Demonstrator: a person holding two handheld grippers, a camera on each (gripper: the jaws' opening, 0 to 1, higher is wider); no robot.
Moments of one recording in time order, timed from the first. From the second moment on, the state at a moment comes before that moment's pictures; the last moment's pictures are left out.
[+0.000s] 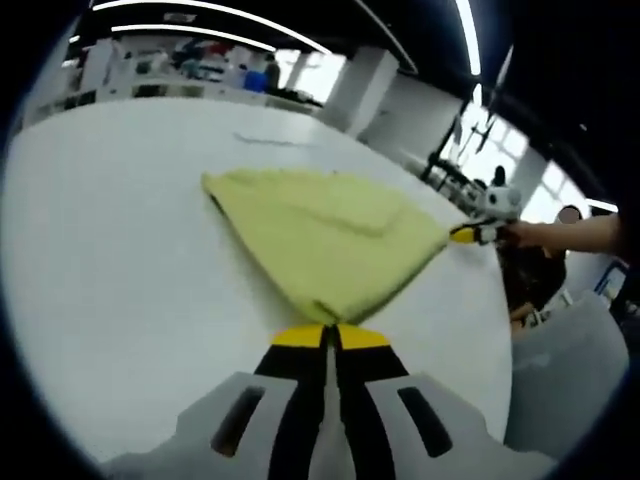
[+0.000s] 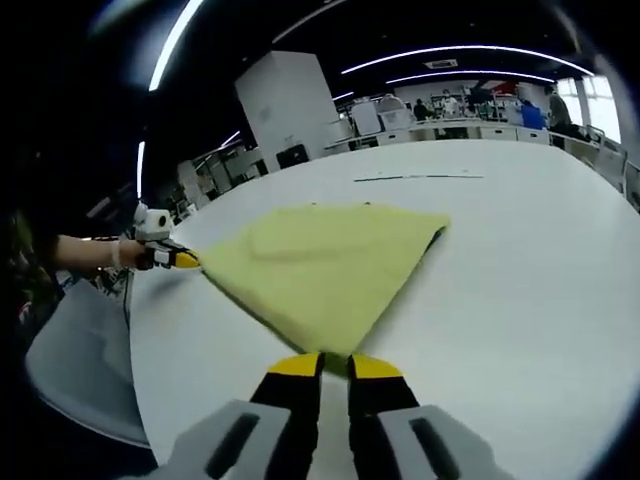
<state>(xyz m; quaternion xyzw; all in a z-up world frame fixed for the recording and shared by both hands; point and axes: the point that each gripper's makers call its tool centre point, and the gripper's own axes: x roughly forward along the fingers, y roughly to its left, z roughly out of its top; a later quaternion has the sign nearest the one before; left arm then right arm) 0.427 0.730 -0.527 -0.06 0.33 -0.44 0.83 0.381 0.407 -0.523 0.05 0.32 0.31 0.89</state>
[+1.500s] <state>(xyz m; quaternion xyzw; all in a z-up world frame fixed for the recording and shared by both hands) 0.385 0.748 -0.533 -0.05 0.36 -0.44 0.82 0.358 0.389 -0.514 0.04 0.31 0.31 0.90</state>
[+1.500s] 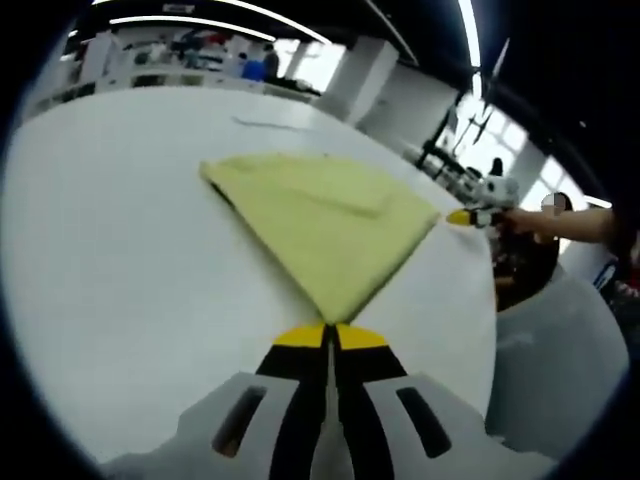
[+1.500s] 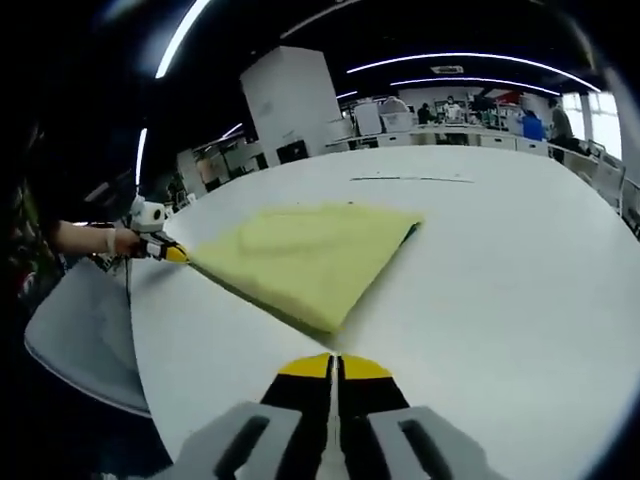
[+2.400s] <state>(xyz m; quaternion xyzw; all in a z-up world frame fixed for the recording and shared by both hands) 0.370 0.757 -0.530 -0.05 0.36 -0.44 0.82 0.352 0.405 -0.509 0.04 0.31 0.32 0.89</state>
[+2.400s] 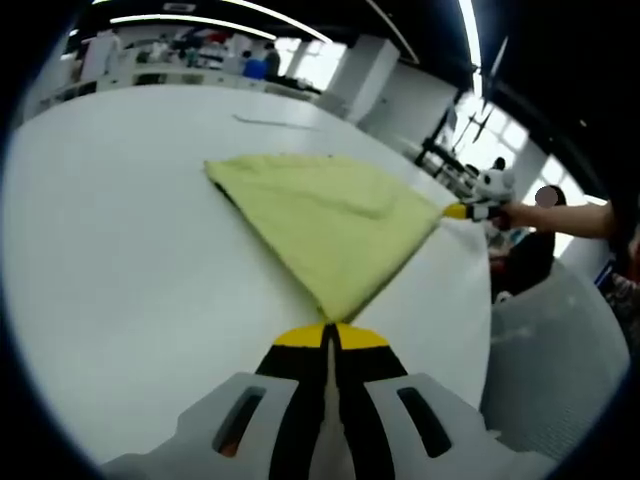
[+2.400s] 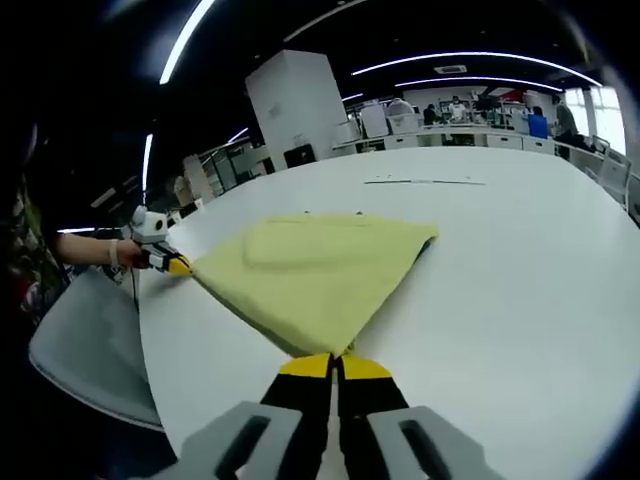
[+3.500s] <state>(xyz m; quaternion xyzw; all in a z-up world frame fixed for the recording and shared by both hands) 0.379 0.782 -0.486 -0.03 0.27 -0.39 0.88 0.318 0.387 -0.464 0.04 0.28 0.25 0.93</state>
